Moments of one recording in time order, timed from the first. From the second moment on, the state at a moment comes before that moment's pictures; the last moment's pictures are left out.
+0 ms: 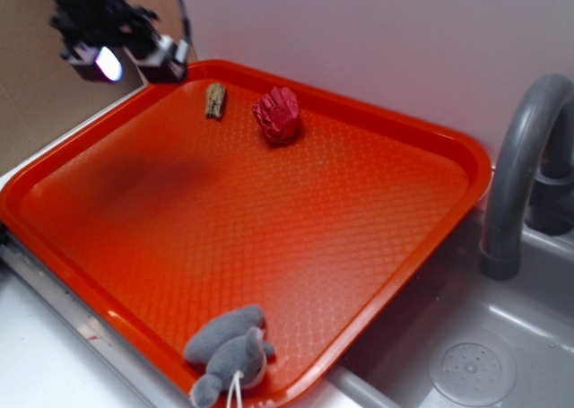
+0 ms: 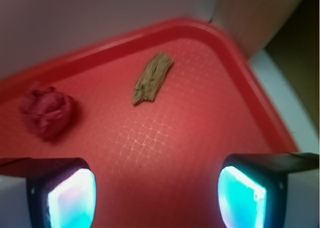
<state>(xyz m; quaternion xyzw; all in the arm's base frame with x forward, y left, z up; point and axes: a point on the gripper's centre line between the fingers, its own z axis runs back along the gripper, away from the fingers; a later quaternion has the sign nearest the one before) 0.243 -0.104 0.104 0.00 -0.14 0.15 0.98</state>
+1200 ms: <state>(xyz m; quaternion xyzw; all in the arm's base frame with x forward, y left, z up) 0.342 -0.083 0.030 -0.03 -0.16 0.19 0.97</state>
